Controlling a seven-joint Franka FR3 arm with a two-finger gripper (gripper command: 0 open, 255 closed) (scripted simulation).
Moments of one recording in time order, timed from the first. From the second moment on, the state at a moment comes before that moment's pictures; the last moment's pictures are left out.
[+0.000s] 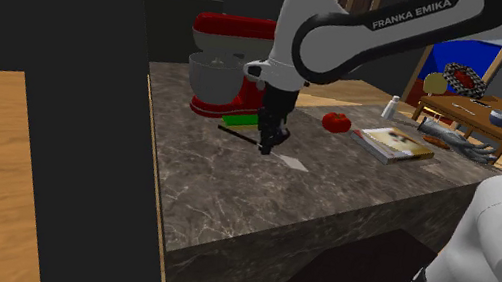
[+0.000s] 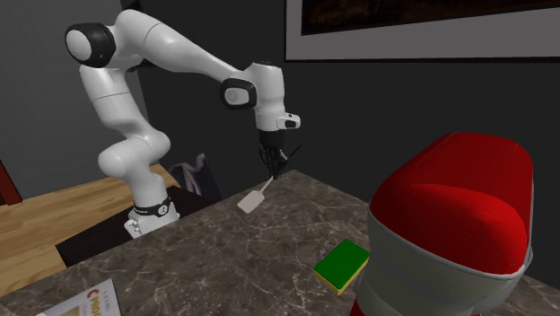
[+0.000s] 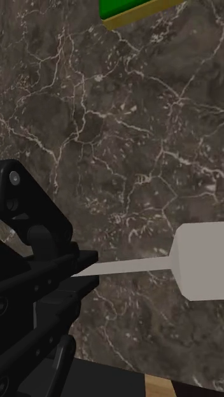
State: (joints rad) arm 0.31 -0.24 0.05 -2.33 0.07 2.13 -0.93
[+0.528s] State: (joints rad) arm 0.23 -0.42 -0.07 -2.49 0.04 2.10 -1.09
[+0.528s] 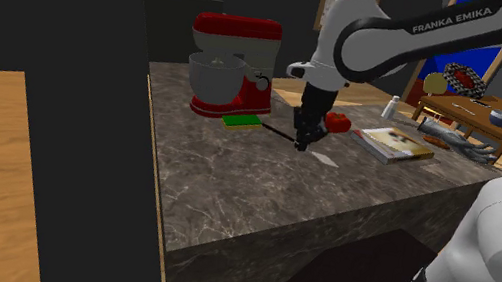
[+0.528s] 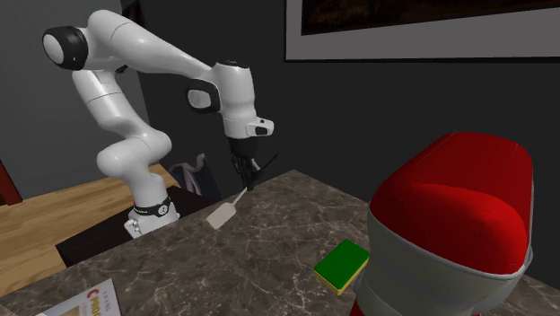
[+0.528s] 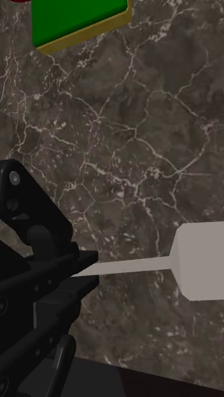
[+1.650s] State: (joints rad) arm 0.00 -0.64 -0.38 -2.63 -0.17 2.01 -1.48
